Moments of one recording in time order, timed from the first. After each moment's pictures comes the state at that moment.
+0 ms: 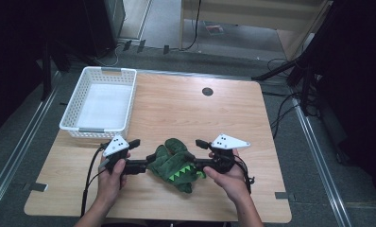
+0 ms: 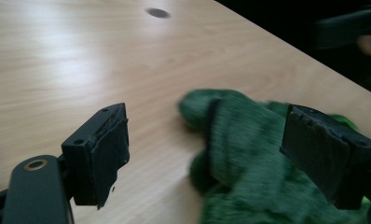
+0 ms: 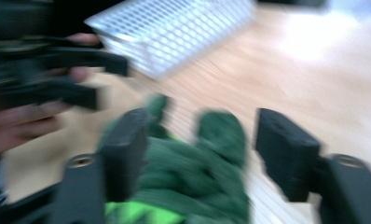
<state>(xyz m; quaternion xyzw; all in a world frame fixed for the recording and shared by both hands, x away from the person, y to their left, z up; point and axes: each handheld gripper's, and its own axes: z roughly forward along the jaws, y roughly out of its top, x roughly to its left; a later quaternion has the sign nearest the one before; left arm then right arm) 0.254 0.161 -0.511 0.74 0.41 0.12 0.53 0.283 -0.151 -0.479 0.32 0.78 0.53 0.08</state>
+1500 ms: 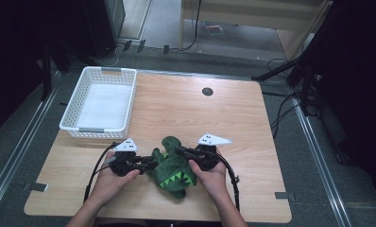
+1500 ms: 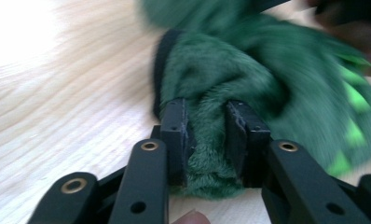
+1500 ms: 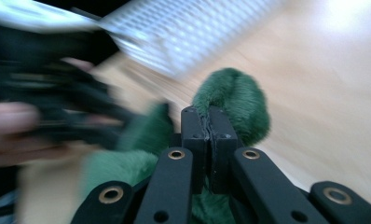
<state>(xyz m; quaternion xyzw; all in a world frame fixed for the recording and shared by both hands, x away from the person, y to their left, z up) 0.267 0.168 -0.526 0.80 0.39 0.02 0.45 0.295 -0.116 -0.508 0.33 0.76 0.56 0.01</state>
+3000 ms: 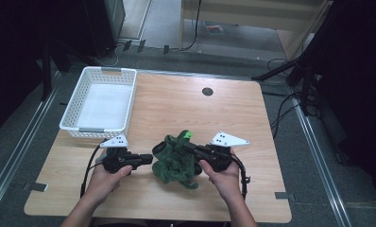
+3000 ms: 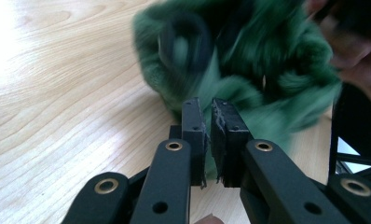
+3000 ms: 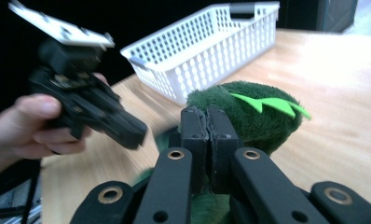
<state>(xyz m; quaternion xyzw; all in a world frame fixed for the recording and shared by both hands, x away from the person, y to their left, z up) 0.266 0.183 -0.511 0.78 0.37 -0.01 0.51 0.282 -0.146 -0.468 0.30 0.75 0.59 0.05</state>
